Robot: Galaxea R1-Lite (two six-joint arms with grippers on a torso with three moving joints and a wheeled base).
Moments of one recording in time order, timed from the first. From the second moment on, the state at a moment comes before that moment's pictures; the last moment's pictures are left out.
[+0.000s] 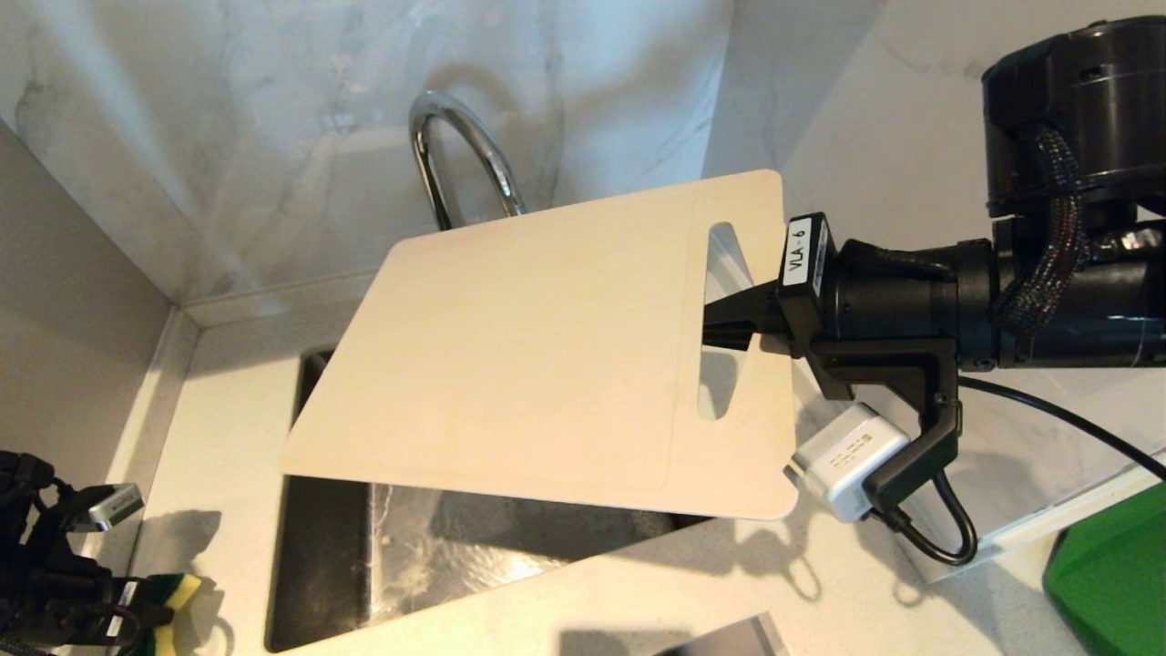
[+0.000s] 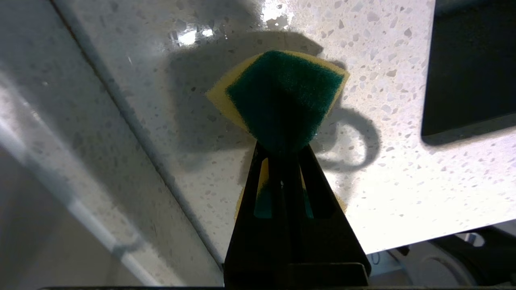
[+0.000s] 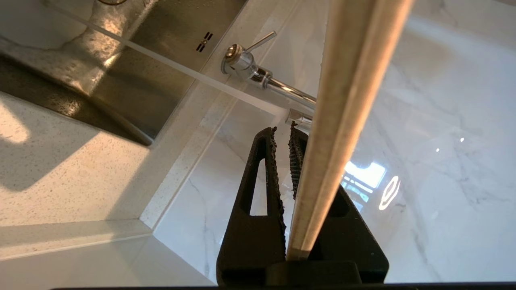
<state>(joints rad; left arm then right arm) 0.32 1.68 -0.55 -0.02 -0.24 0.24 0.41 1.48 -1.28 0.15 0.51 -2.33</state>
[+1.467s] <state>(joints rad) 0.32 1.74 -0.45 -0.20 -0.25 0.28 0.39 1.46 -1.26 0.12 0.51 -2.31</state>
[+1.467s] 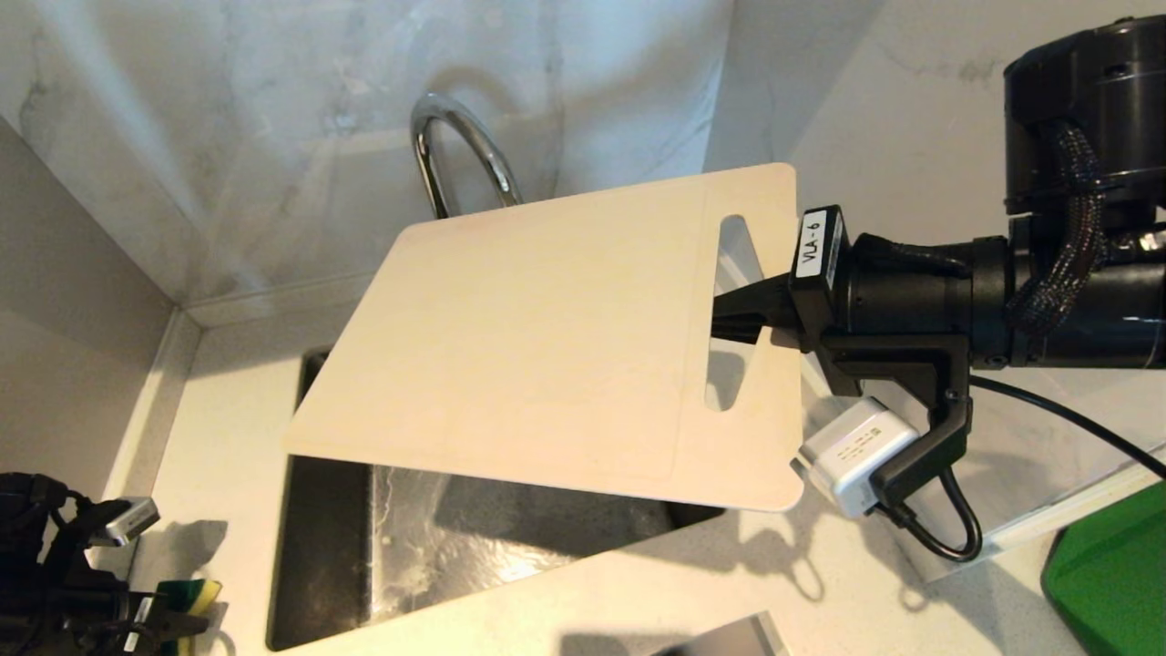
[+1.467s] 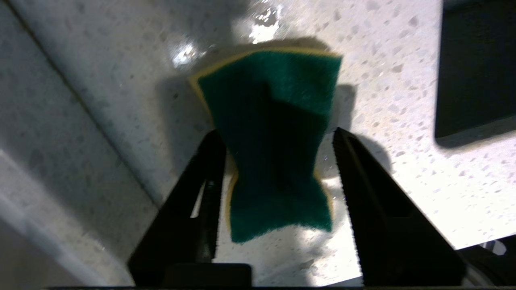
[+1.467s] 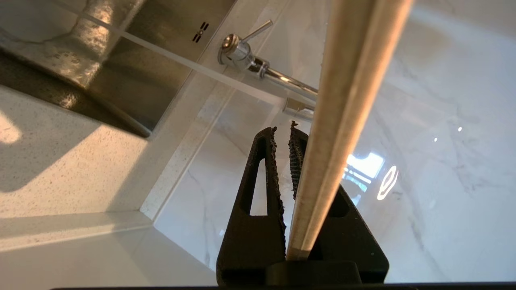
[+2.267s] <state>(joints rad) 0.32 1.51 -0.50 -0.06 -0.25 0.27 0.38 1.43 -1.23 0.12 0.51 -2.31</state>
